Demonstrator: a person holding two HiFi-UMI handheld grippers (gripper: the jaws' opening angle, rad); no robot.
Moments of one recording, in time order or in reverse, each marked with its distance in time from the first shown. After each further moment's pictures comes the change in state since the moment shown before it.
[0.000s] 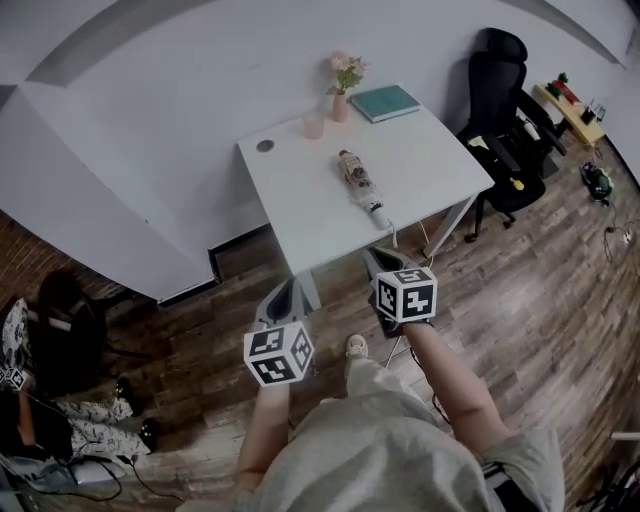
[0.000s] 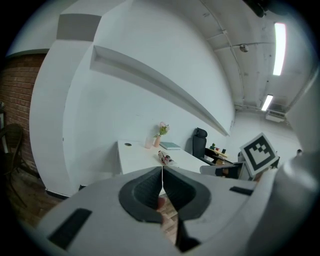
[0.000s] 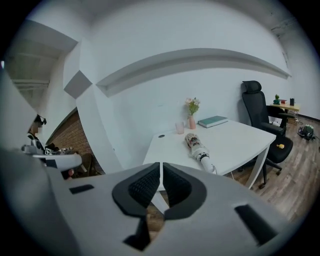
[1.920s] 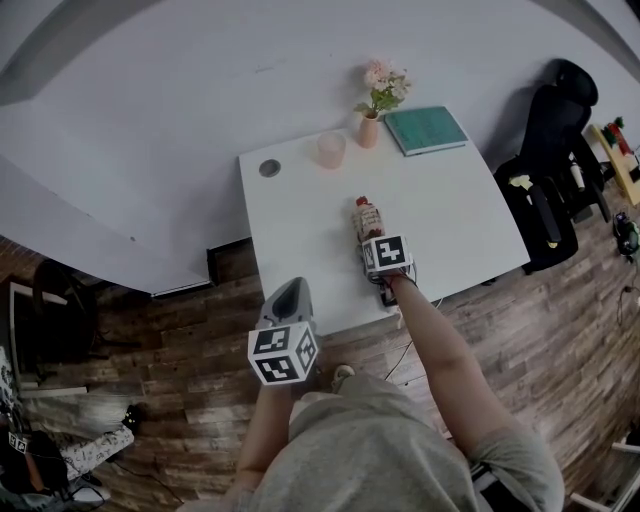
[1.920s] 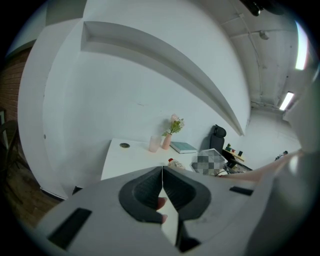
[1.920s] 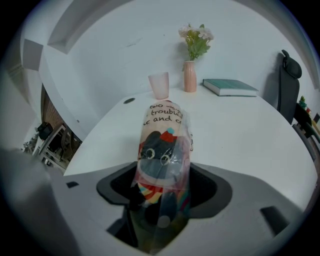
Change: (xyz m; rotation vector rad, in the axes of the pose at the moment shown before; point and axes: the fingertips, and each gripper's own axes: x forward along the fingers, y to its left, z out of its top) left arm 0.242 0.024 0.050 -0.061 0.054 0.113; right arm 0.317 -0.184 0.011 -0.113 0.510 -0.025
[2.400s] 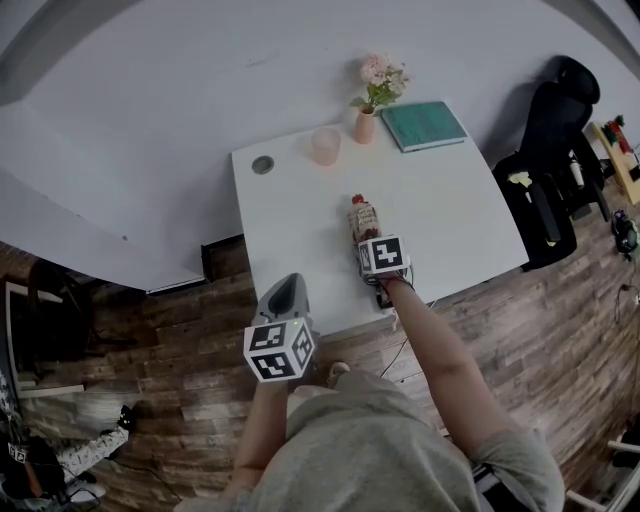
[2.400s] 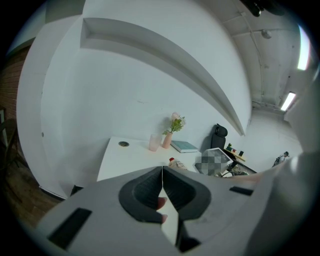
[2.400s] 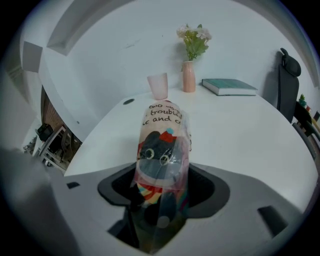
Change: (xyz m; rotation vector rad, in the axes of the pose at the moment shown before) left arm 0.021 0.000 -0.001 -0.009 0.013 0.005; right arm -0.001 -0.003 0.002 0.012 -0.005 0.002
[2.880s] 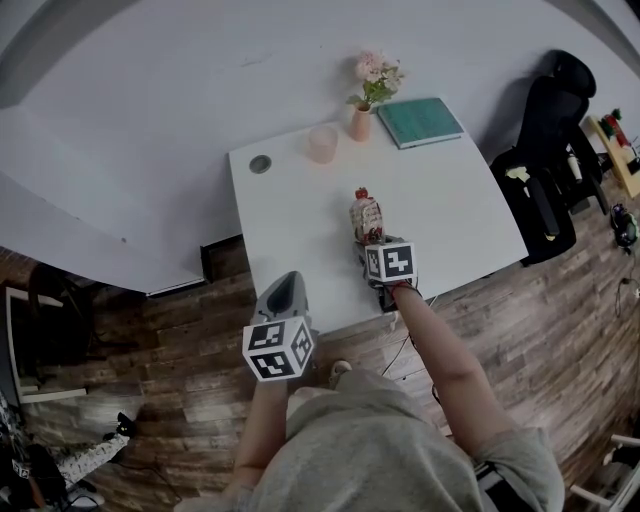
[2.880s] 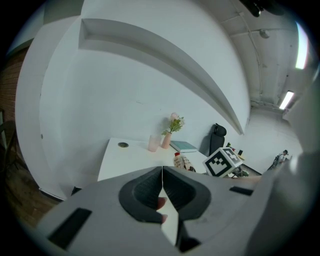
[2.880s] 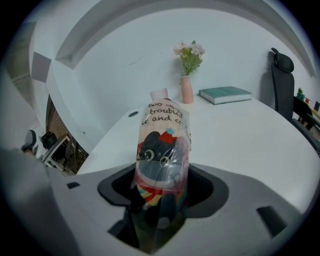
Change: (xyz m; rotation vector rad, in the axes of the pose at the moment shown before) left arm -0.004 -0.001 0.001 0.014 -0.002 -0.008; right arm -0.027 0.004 0.004 0.040 -0.126 0.050
